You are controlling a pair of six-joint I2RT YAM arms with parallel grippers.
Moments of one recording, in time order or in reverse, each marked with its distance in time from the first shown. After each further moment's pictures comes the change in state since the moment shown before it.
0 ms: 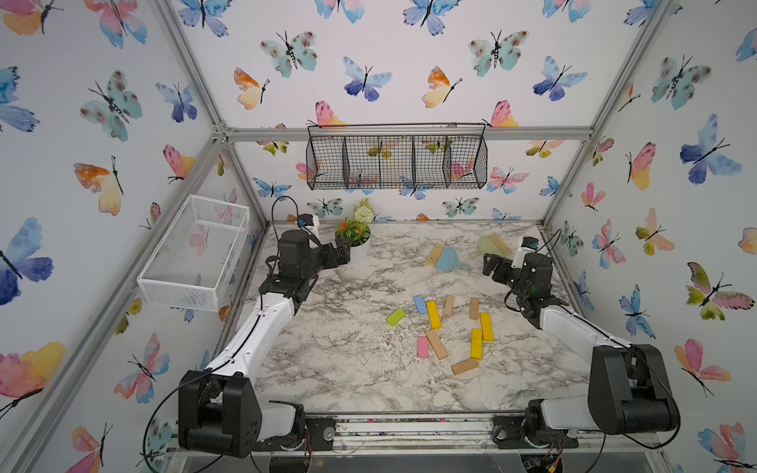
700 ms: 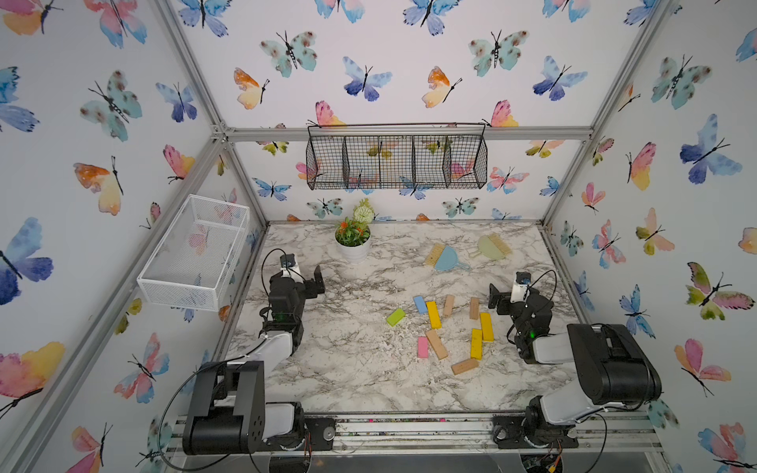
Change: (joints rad) left arm 0.165 -0.029 -0.539 0.693 -0.273 0.256; right arm -0.089 0.142 -0.427 0.699 0.058 -0.382
